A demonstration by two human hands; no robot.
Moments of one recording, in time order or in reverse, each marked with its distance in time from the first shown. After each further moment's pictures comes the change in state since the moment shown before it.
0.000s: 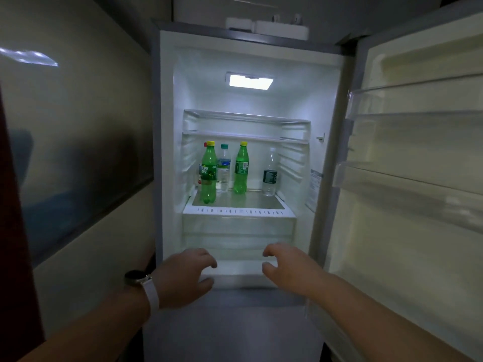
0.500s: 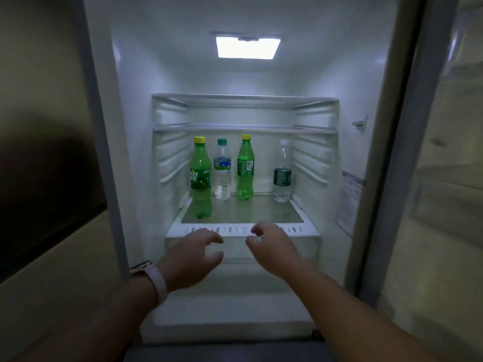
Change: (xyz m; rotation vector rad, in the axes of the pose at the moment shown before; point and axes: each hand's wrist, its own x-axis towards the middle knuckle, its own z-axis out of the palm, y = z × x) left_hand 0.173 -0.058 0.023 -0.199 0.128 -0.206; right_hand 0.202 0.029 0.031 0.359 0.149 0.164
